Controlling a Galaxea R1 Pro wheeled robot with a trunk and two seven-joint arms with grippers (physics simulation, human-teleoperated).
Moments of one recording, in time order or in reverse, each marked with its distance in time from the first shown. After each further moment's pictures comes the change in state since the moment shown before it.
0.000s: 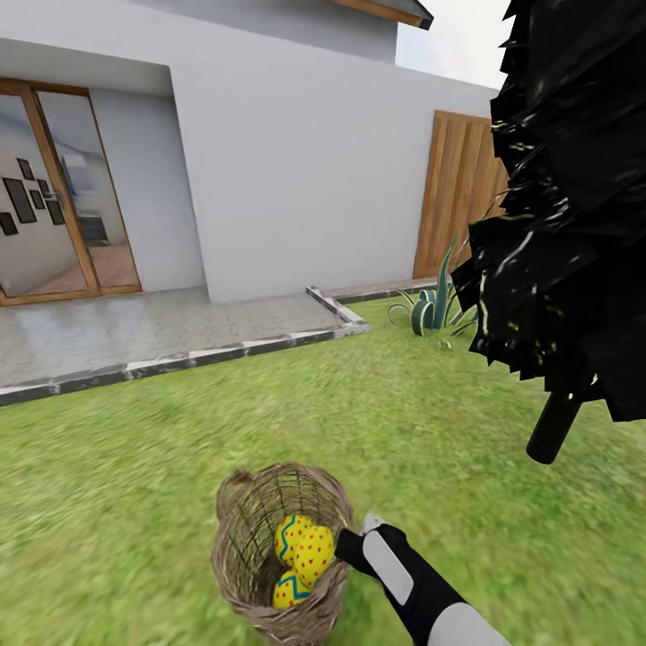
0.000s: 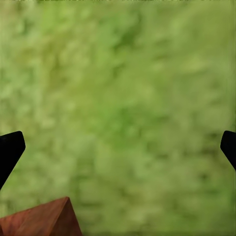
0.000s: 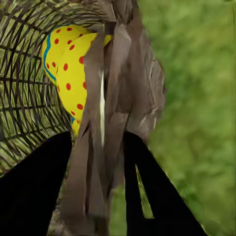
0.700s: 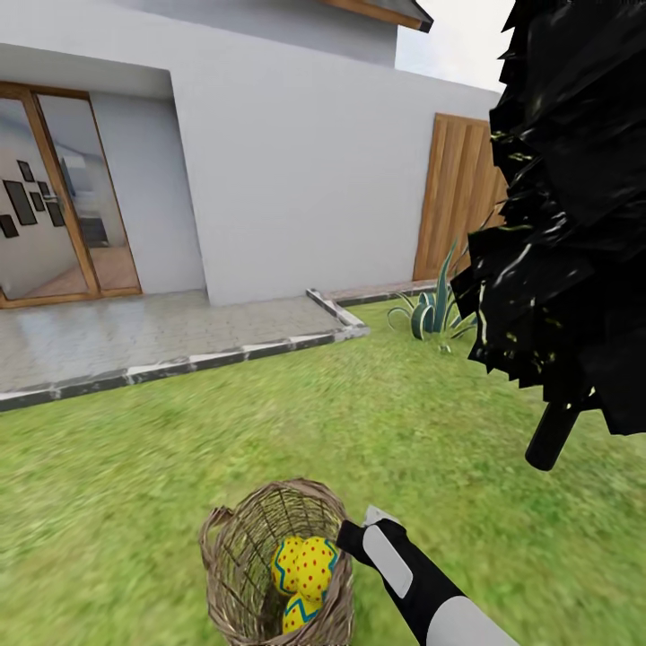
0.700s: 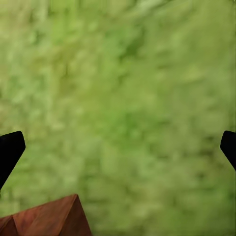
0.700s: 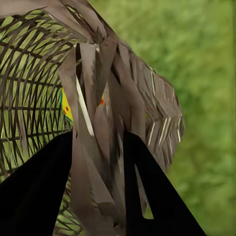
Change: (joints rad) left arm 0.000 0.001 0.000 0.000 0.000 -0.002 0.001; right arm -0.017 0.000 -0.003 0.005 -0.004 -0.045 -0.006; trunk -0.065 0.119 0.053
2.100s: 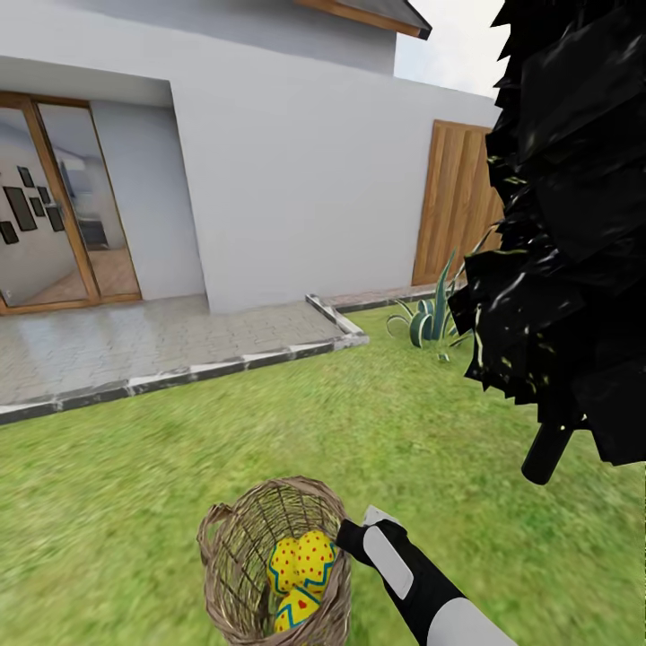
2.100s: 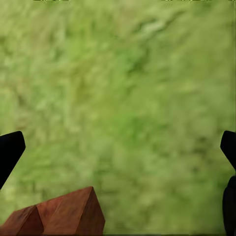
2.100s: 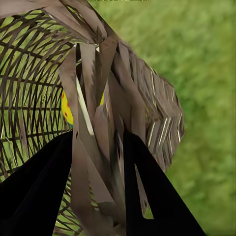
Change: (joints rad) left arm 0.000 0.000 -0.001 0.003 -0.001 0.001 0.000; right arm 0.005 0.000 -0.004 -0.005 -0.002 -0.008 0.016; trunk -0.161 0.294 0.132
